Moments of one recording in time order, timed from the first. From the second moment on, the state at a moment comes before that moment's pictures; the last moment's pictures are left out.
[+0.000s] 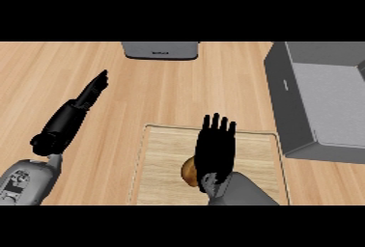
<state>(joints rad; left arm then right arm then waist) -0.26 0.45 -0.22 -1.50 0.09 -0.02 -0.09 -0.45 -0.03 0.70 -1.48 0.94 0.42 1.23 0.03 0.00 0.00</state>
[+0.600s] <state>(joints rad) -0.27 0.44 -0.20 -1.49 0.08 -0.03 -0.09 -0.51 -0.03 0.72 -1.37 0.87 0.39 1.24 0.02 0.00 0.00</state>
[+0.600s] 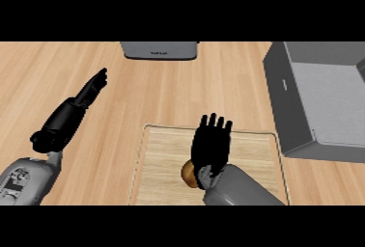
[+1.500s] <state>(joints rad) -0.26 0.42 -0.18 -1.49 0.05 -0.04 -0.09 -0.47 -0.03 0.75 -1.31 0.86 0.33 1.23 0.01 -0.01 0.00</state>
